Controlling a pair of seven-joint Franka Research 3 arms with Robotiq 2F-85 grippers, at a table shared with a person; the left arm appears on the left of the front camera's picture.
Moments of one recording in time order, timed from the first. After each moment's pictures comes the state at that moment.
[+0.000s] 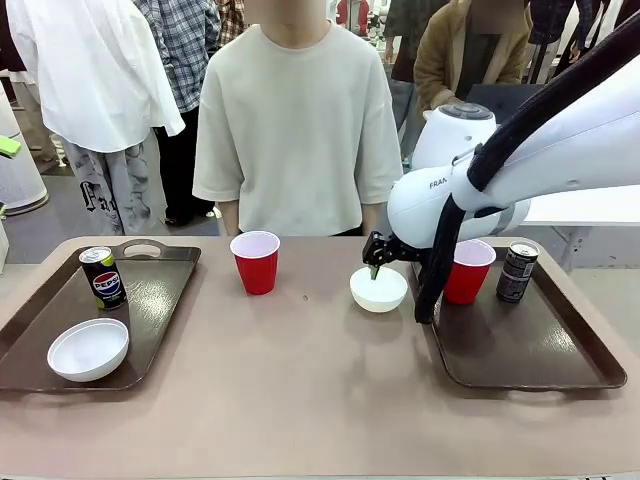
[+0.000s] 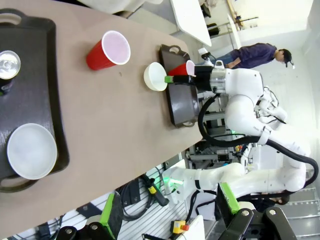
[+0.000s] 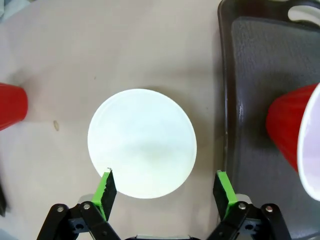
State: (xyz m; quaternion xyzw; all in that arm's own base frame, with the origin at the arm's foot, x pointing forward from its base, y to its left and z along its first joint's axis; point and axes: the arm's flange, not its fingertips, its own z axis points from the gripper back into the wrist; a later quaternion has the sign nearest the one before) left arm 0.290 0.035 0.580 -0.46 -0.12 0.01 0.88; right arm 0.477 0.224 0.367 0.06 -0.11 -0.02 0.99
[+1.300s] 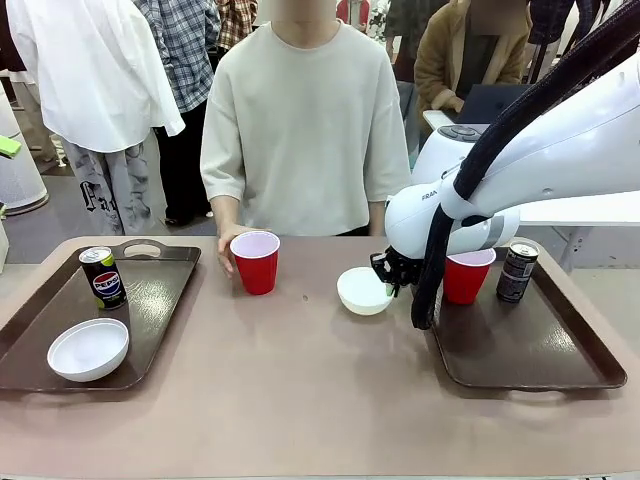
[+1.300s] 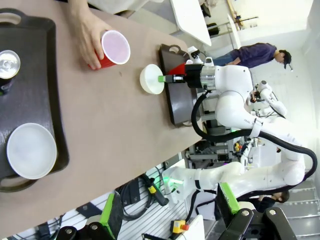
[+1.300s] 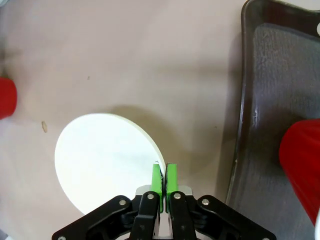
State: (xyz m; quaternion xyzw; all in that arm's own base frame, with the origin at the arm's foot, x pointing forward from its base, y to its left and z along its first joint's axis) left arm 0.290 0.035 0.580 -0.47 -0.12 0.01 0.88; right arm 0.491 0.221 0.336 0.07 -0.10 0.02 0.99
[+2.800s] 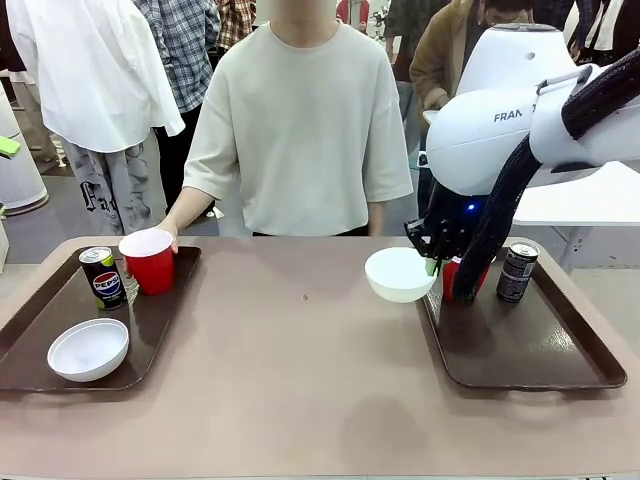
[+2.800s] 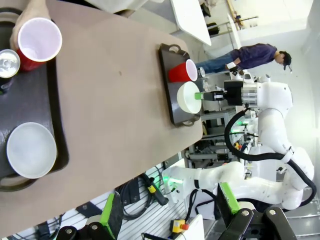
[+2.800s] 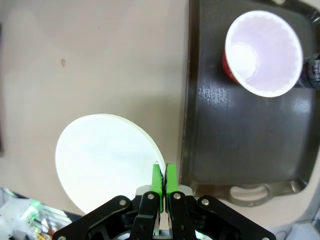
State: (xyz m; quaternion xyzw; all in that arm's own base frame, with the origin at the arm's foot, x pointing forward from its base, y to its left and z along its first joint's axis) left arm 0.290 0.036 0.580 -0.47 -0.11 0.01 0.88; right arm 0.403 0.190 0.465 0.03 -0.07 0.02 1.00
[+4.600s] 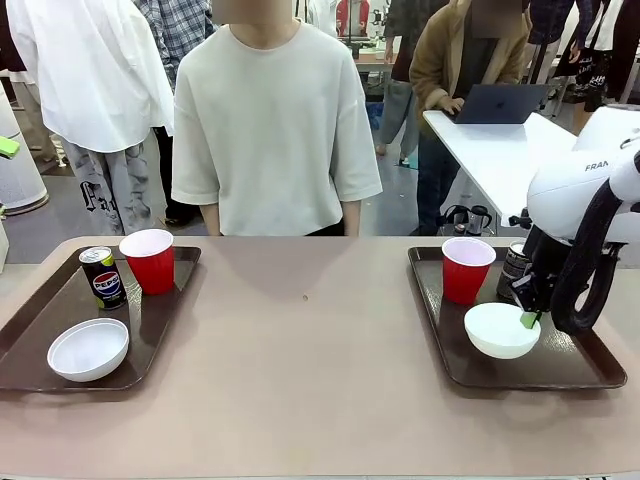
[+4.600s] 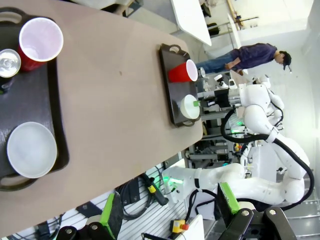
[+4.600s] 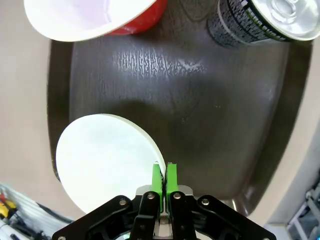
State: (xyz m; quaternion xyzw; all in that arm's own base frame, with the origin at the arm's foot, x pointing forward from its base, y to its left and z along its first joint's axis) left arm 0.289 0.036 0.580 -0.47 -0.11 0.01 0.88; right arm 0.405 0.020 0.369 0.04 -0.01 0.09 1.00
